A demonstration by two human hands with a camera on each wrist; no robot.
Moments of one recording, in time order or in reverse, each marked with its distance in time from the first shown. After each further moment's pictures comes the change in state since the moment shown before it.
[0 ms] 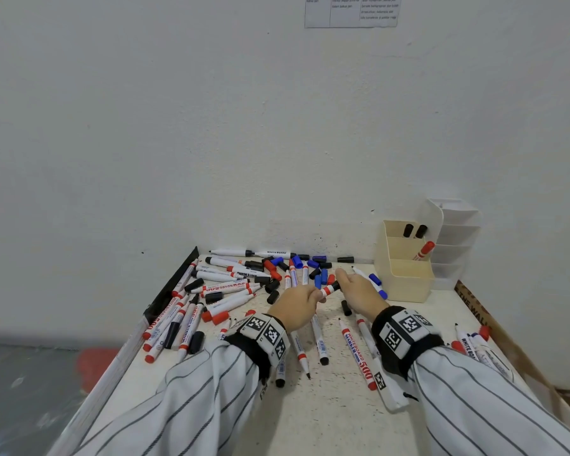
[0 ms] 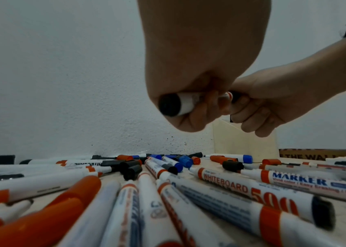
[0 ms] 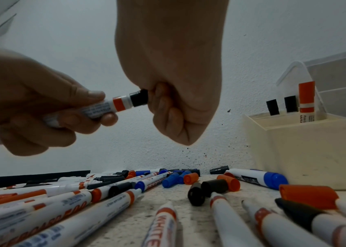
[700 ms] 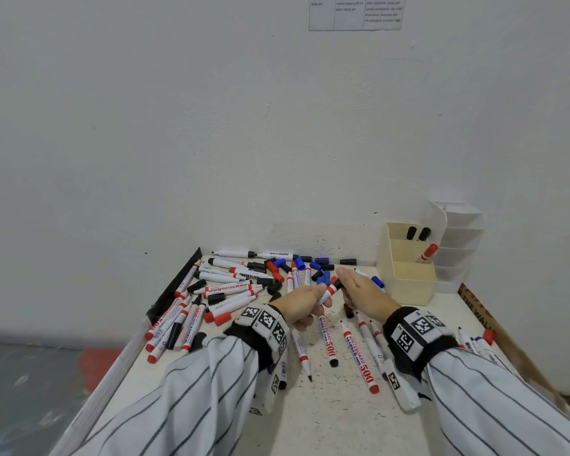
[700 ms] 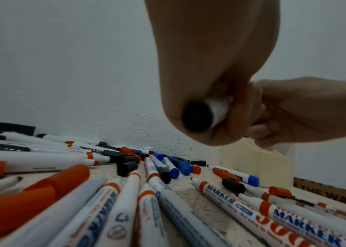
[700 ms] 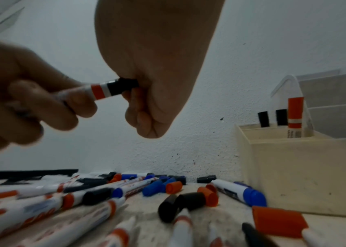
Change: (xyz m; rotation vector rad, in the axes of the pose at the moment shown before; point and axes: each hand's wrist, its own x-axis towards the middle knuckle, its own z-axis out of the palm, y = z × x) left_hand -0.002 0.015 -0.016 -0.590 -0.350 -0.334; right_hand -0.002 0.009 -0.010 0.082 -0.110 -0.248
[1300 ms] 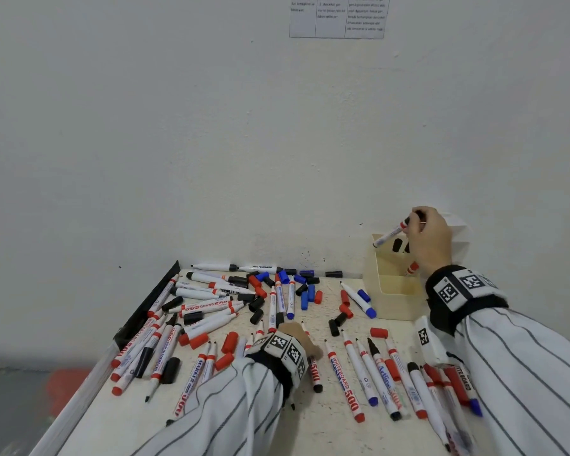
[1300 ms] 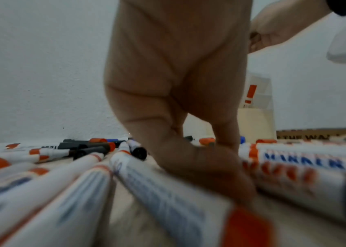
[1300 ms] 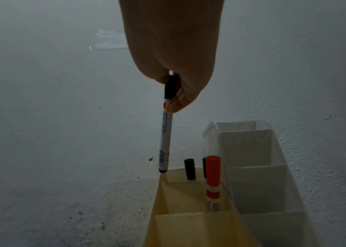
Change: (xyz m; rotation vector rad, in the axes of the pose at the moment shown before) left_hand 0.055 -0.017 0.028 0.866 0.258 -0.227; right_hand 0.039 0.008 -0.140 -0.003 0.899 -0.111
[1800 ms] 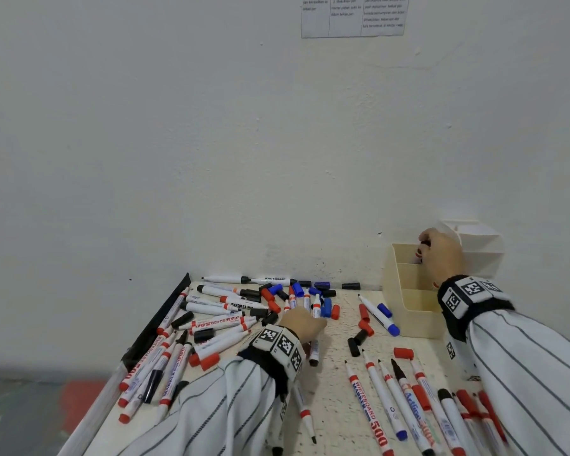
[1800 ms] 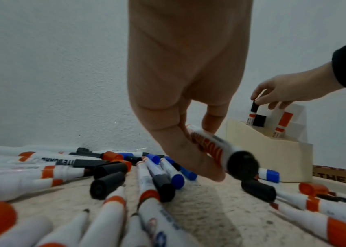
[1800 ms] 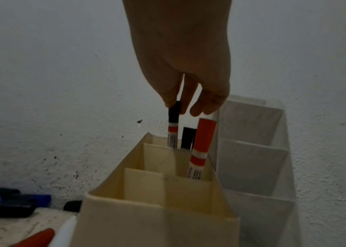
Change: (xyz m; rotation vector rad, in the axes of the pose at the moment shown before) left_hand 0.029 -0.010 -0.040 -0.365 0.087 0.019; right_hand 0.022 0.035 0.030 -0.359 -0.161 0.036
